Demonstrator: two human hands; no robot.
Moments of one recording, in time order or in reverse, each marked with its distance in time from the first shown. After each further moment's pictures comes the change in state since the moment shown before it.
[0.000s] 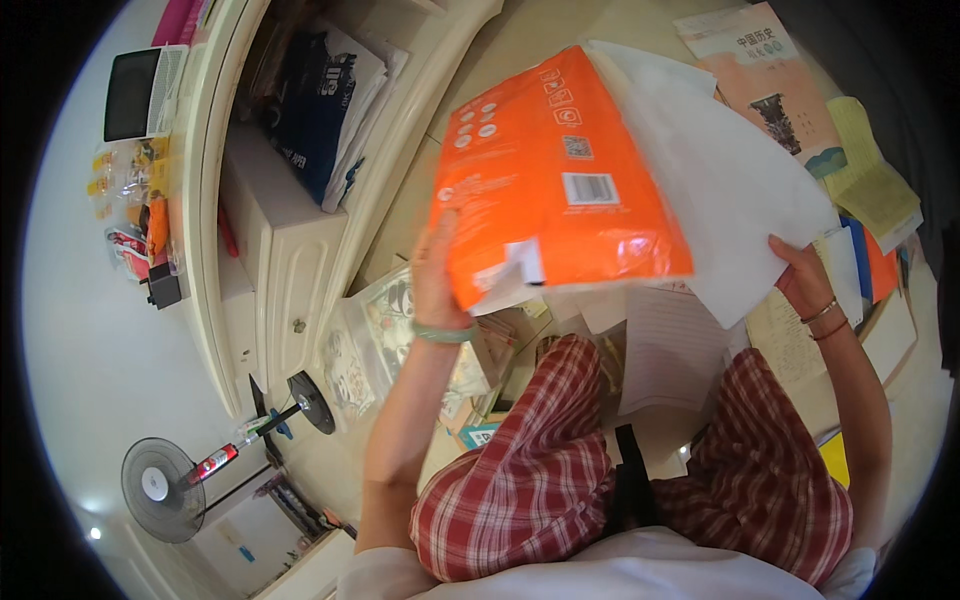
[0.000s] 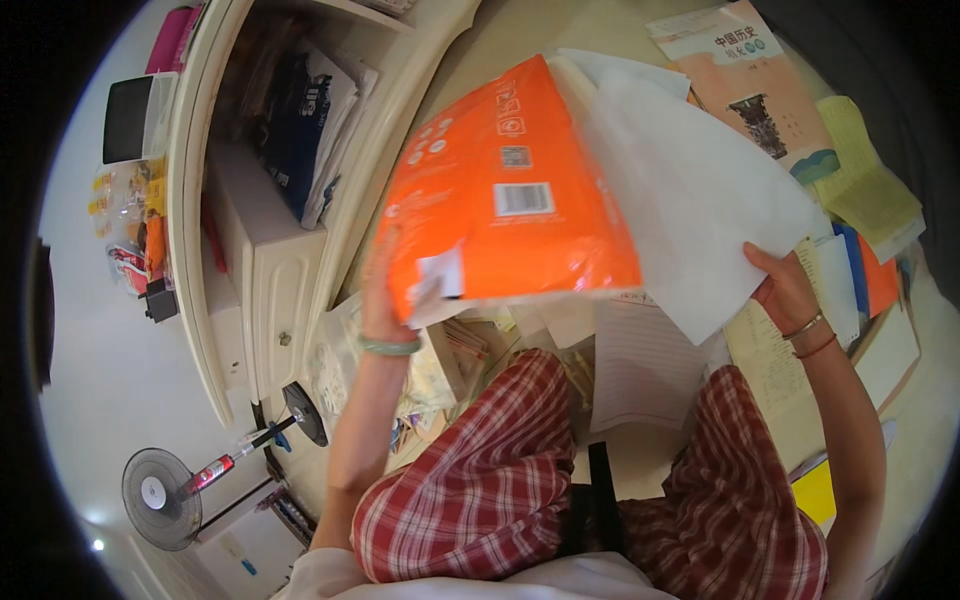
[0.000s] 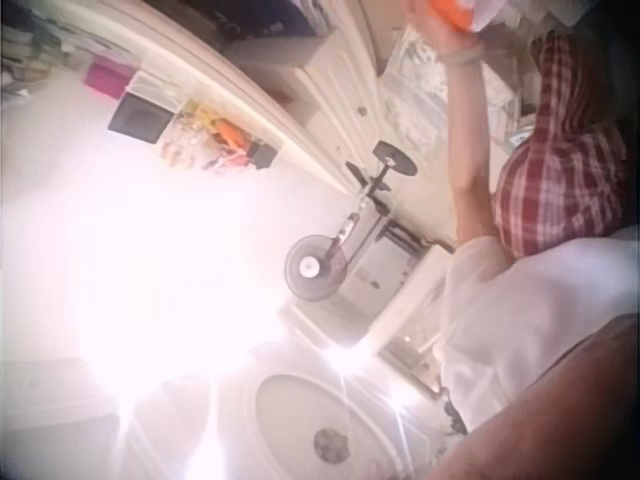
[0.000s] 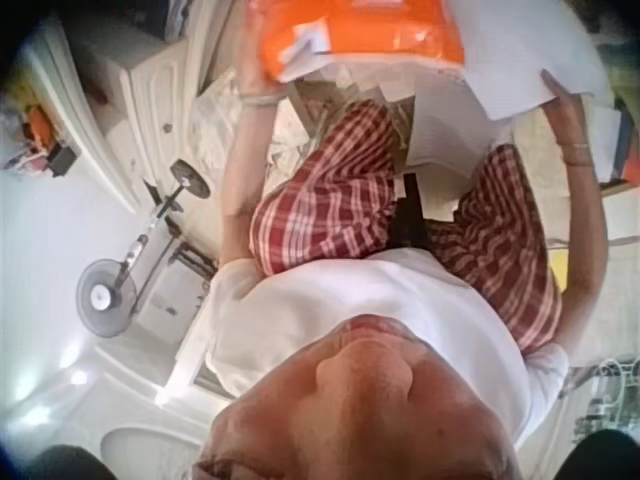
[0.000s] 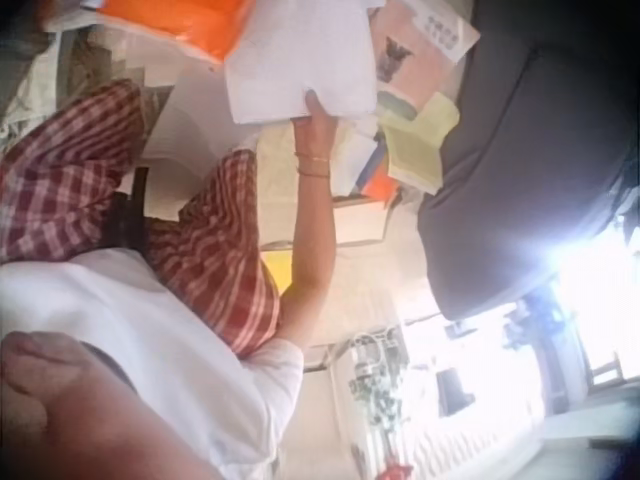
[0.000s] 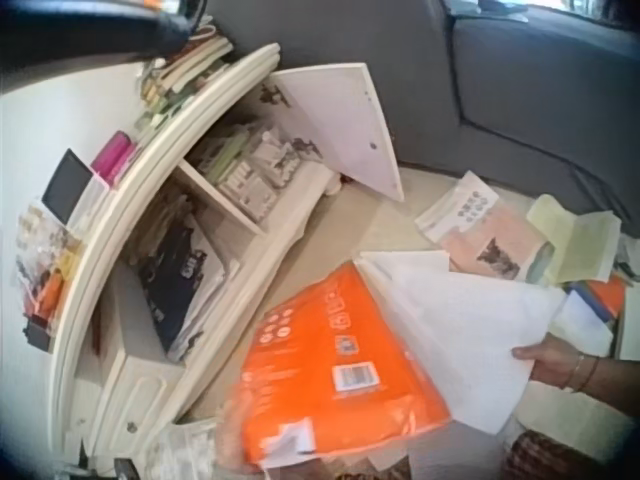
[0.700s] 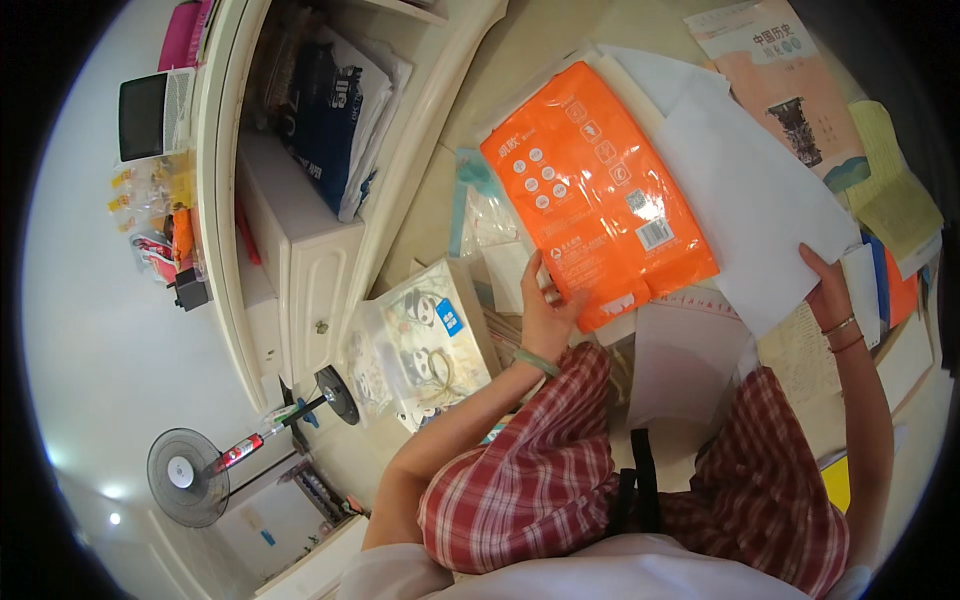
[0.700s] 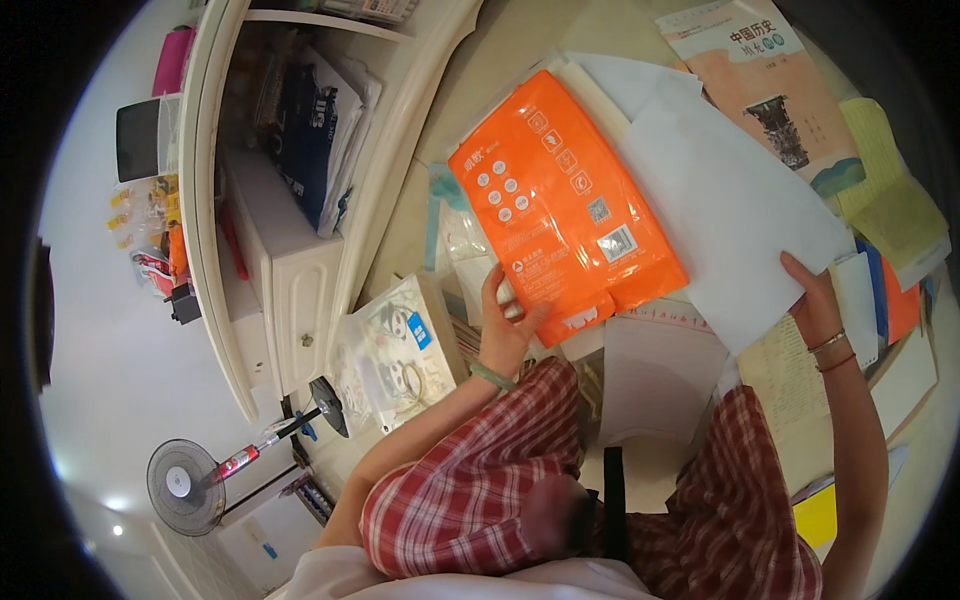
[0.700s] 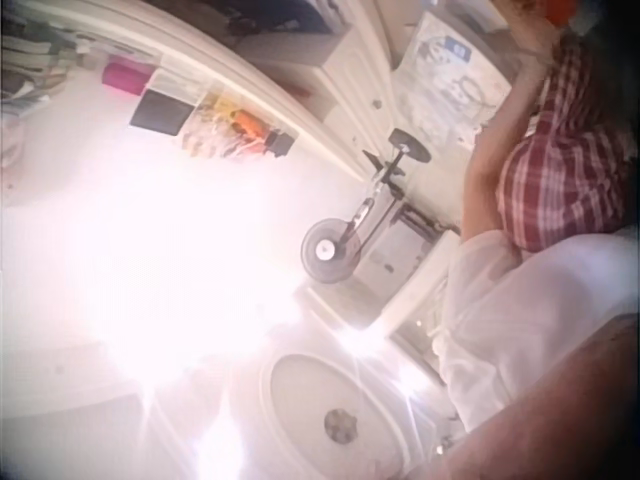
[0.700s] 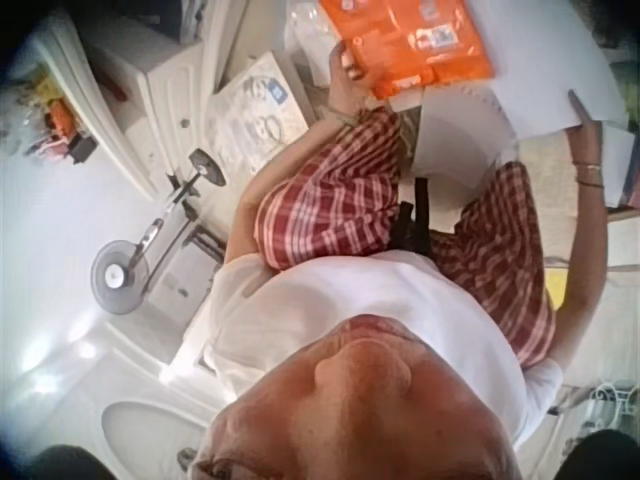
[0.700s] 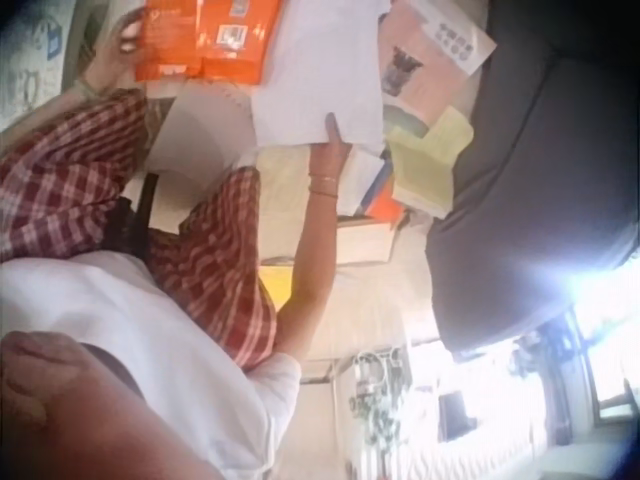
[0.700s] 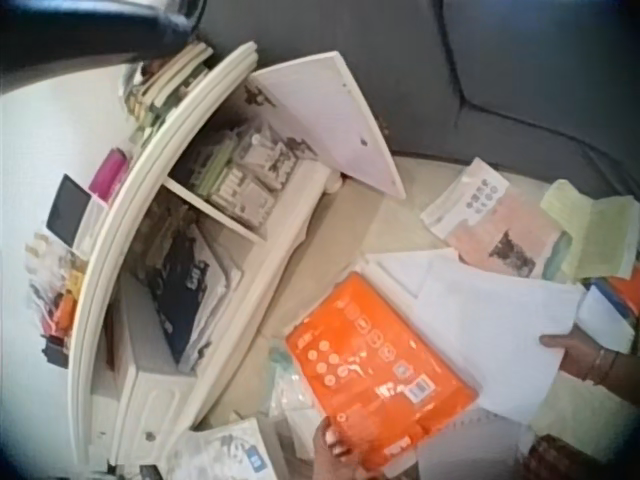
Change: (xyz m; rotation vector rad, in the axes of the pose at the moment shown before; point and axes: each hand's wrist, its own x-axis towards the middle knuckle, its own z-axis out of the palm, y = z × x) left_hand -0.023 -0.124 -0.003 0.672 -0.078 0.040; right_hand 0.014 0.001 -0.043 0.004 0.172 -0.044
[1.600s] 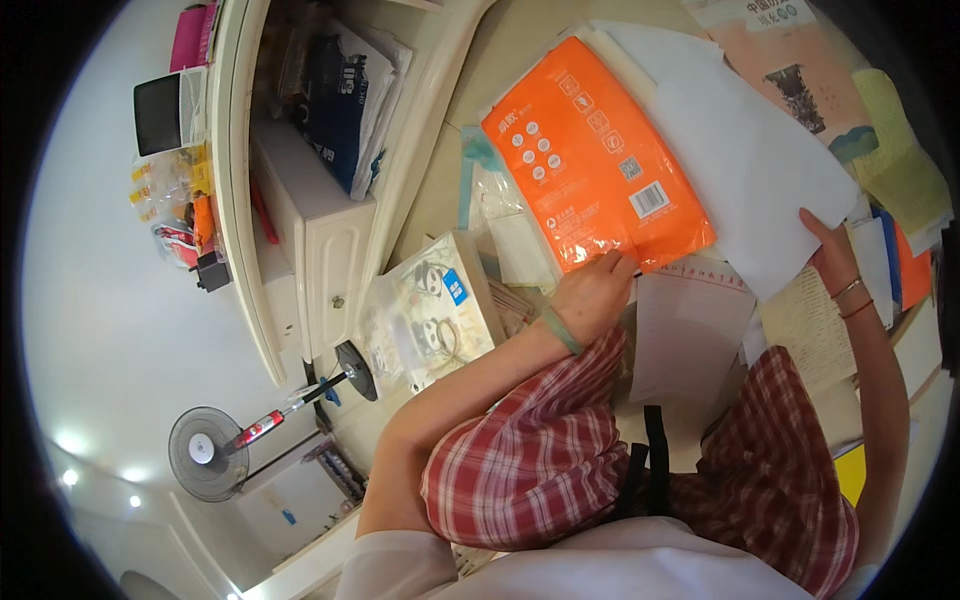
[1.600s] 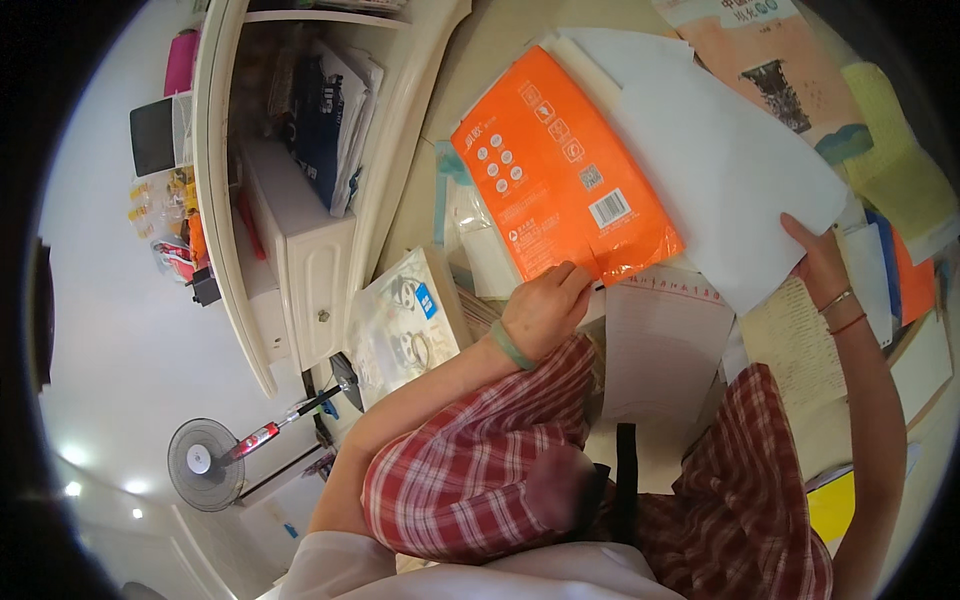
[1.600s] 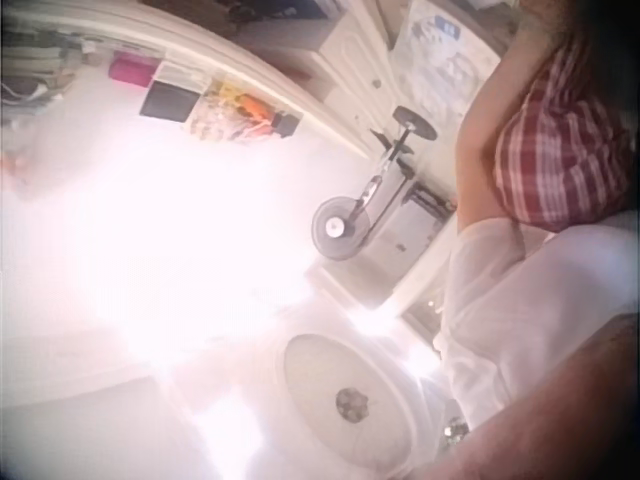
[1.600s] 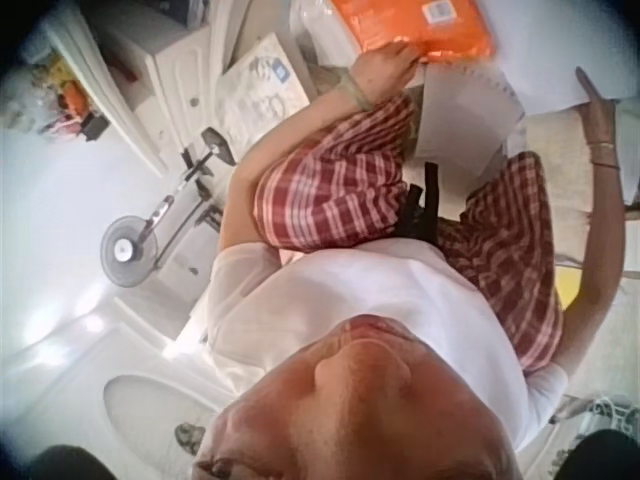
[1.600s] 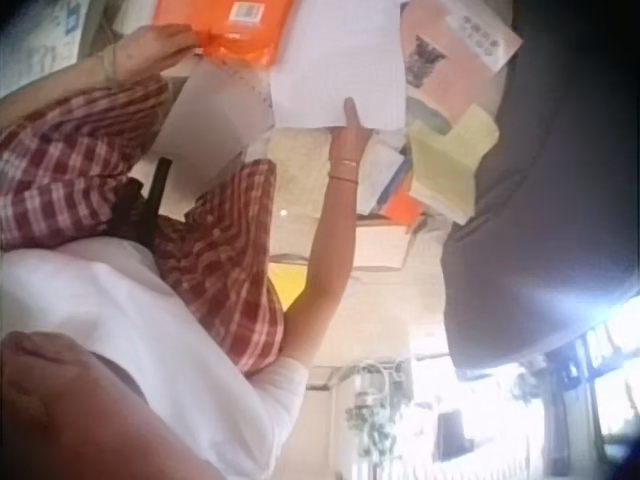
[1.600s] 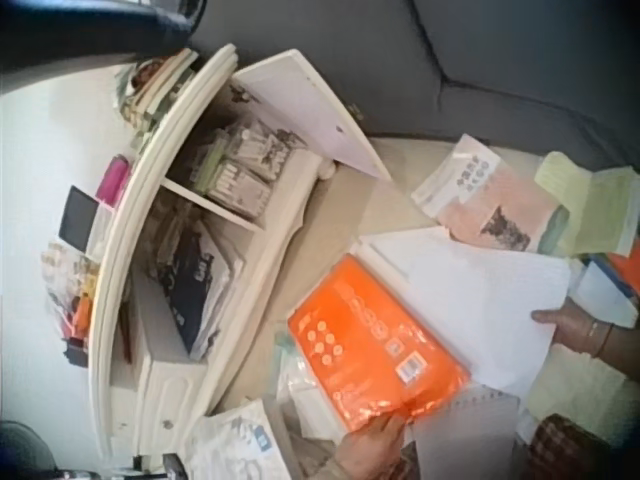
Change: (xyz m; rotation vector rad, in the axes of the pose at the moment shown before) left_hand -0.014 0.049 0.035 0.943 -0.434 0.645; right_hand 0.019 0.001 -0.023 -0.078 -0.061 0.095
